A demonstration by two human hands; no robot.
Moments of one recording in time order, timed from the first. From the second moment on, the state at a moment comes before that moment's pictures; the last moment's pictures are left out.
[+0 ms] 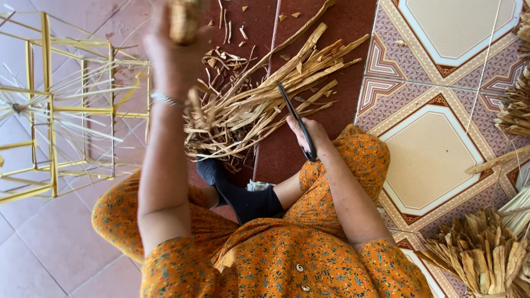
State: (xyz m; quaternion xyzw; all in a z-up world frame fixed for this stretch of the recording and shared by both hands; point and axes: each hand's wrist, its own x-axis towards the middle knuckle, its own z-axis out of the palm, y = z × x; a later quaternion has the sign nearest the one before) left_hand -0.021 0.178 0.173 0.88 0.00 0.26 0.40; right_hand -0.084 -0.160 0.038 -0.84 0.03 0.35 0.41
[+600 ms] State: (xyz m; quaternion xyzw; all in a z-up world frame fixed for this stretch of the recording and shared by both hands) left_hand 0.162 -0.006 -0.033 0.98 0.07 0.02 0.19; right_hand -0.074 -0.189 0.058 -0.65 0.18 0.18 0.71
